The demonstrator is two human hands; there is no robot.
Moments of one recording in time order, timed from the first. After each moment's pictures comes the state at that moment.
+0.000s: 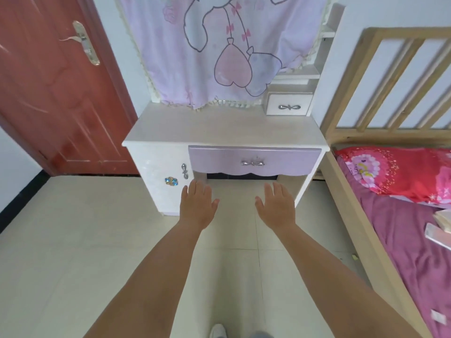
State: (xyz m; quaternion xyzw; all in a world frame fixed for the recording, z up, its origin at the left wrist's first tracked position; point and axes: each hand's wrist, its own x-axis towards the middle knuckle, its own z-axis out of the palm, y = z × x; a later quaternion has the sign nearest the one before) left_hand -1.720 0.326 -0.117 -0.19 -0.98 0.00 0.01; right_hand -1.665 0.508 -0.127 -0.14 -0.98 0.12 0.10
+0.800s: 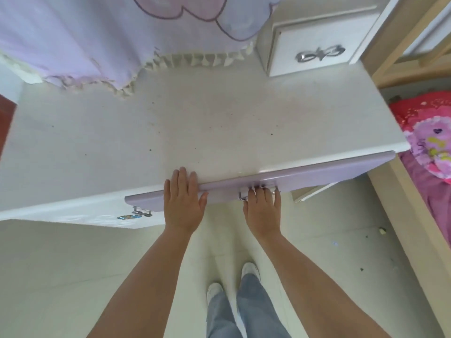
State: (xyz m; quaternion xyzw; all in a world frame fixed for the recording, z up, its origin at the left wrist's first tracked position) left_hand -2.083 0.455 -0.273 -0.27 -0.96 -0.02 0.07; right_hand -1.998 0.601 -0.323 -0.18 -0.98 -0.01 0.08
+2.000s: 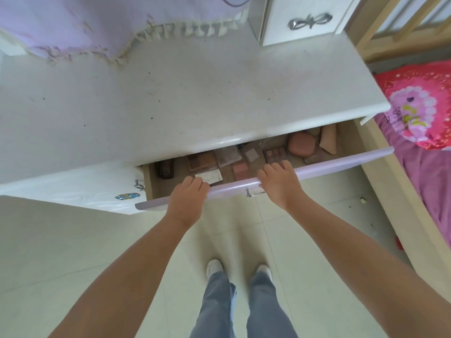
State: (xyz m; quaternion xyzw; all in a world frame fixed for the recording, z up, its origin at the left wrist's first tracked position) left_hand -2.042 0.402 -0.268 -0.48 -0.88 -0.03 0.00; right_hand -1.956 0.602 -0.269 -0.02 -0.99 -0.14 0.00
